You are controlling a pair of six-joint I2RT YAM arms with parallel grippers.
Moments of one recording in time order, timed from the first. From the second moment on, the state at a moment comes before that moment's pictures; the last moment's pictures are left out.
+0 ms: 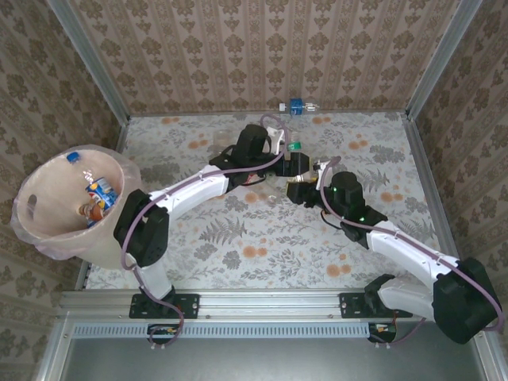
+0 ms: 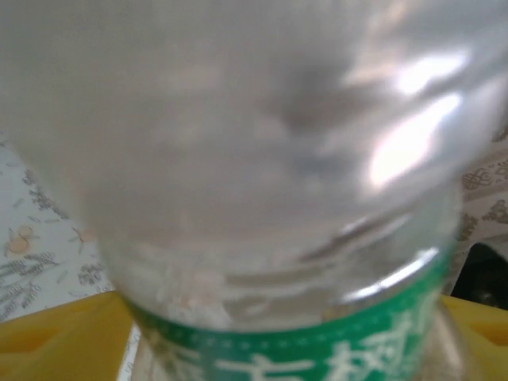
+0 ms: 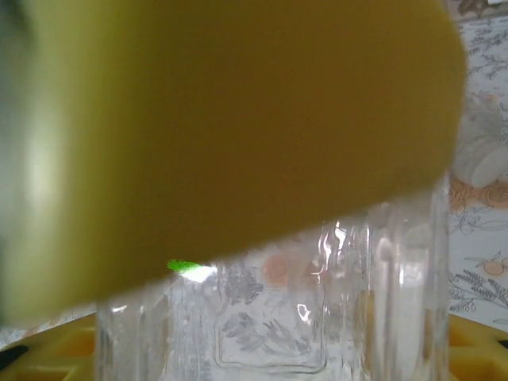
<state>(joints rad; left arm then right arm) -0.77 1.77 1.38 -0.07 0.54 -0.64 0.49 1.13 0.59 0.21 -0.20 0.43</state>
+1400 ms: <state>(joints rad) -0.23 1.32 1.91 -1.31 -0.56 -0.20 0.50 1.03 0.58 0.20 0.07 0.31</state>
